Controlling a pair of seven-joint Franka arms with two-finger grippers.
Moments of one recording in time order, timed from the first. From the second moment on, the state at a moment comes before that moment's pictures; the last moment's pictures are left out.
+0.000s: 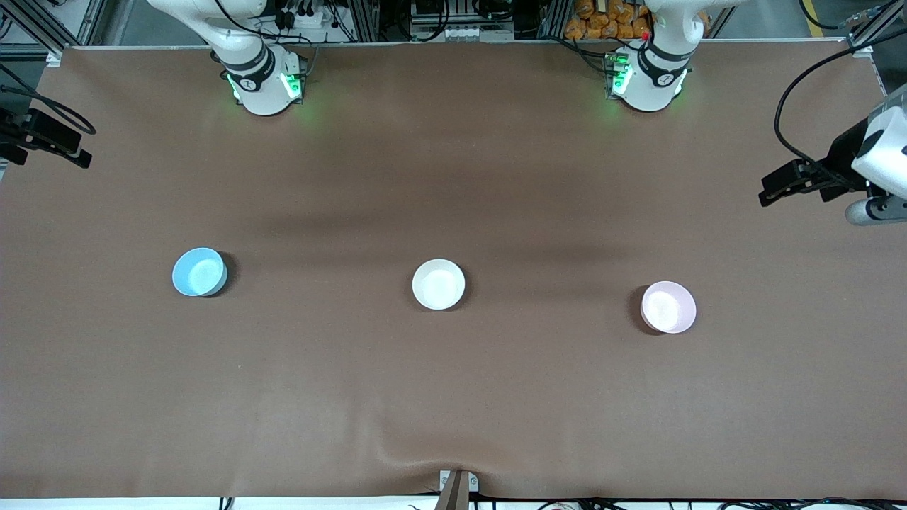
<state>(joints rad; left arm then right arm) 0.14 0.04 -0.19 -1.58 -0.01 1.59 -0.14 -0.09 -0.02 0.04 -1.46 0.03 1.40 0.03</state>
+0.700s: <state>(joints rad) 0.14 0.06 -0.19 -1.78 -0.01 1.84 -0.14 -0.09 -0.02 0.04 -1.46 0.03 1.40 0.03</state>
